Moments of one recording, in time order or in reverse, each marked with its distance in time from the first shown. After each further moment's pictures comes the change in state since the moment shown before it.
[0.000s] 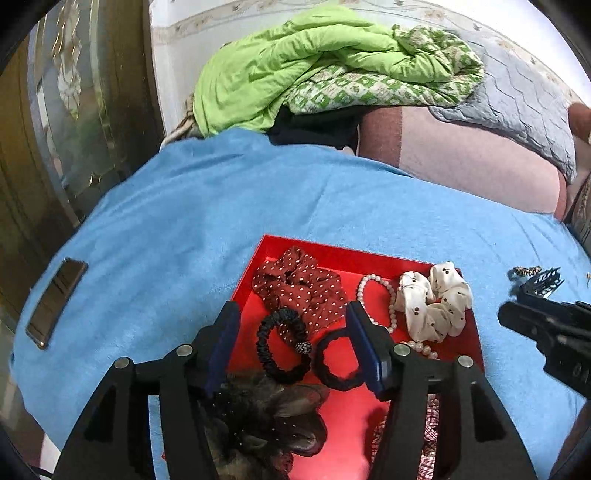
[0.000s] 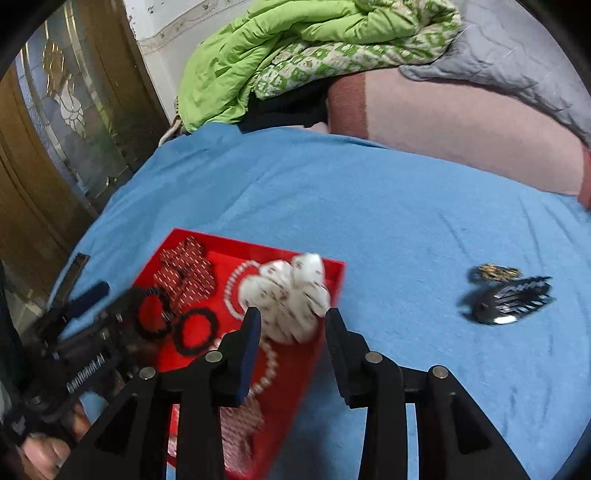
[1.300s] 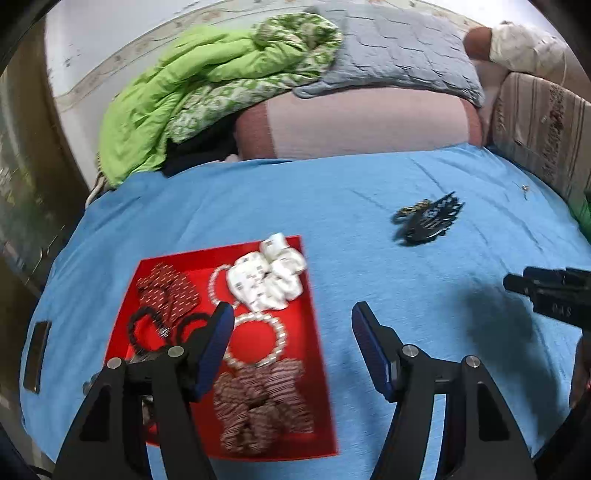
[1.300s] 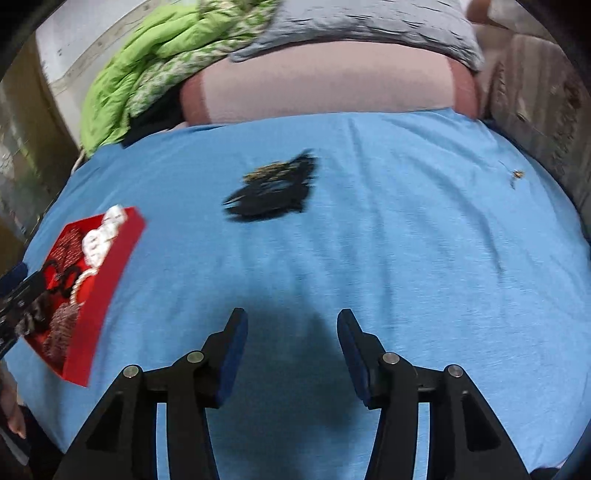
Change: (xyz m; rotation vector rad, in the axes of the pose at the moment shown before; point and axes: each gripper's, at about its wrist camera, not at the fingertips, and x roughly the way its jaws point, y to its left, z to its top) left arm -0.056 -0.146 -0.028 0.312 0.008 -0.177; right arm -0.074 -0.194 -0.105 0.251 -0.004 -0.221
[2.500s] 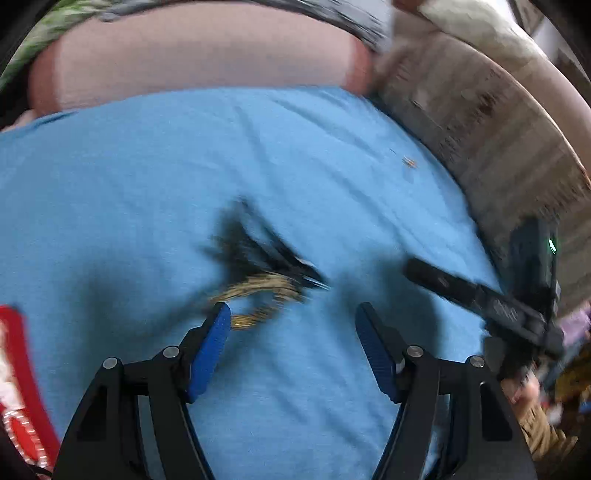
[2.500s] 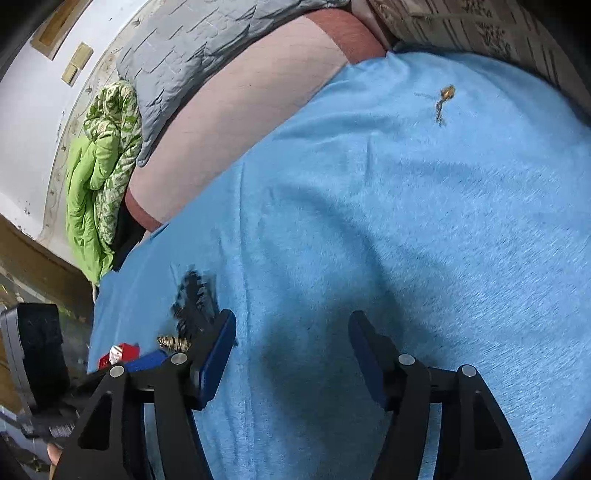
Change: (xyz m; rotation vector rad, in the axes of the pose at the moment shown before) left arm 0.120 -0.166 0.089 -0.037 0.306 -0.538; right arm 0.029 -0.165 0.040 0.444 -0.012 0.256
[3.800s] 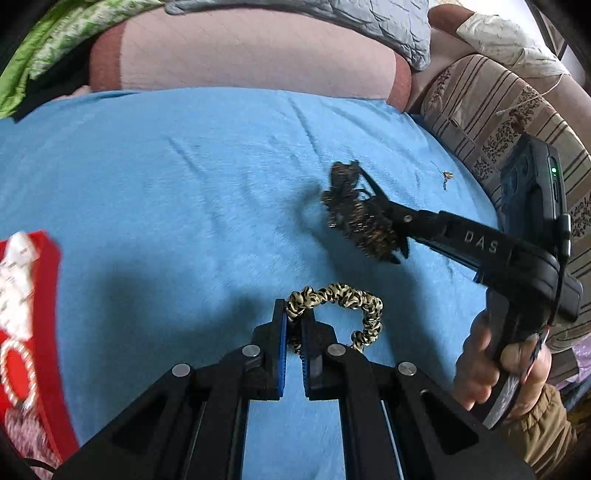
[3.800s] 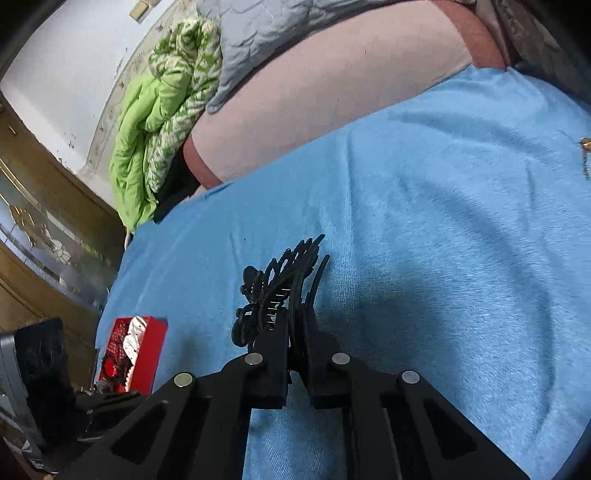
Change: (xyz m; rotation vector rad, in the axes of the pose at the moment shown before) left arm -0.028 0.015 -0.057 -0.071 -0.061 0.095; right arm 0.057 0.074 0.005 -0.219 0.050 0.158
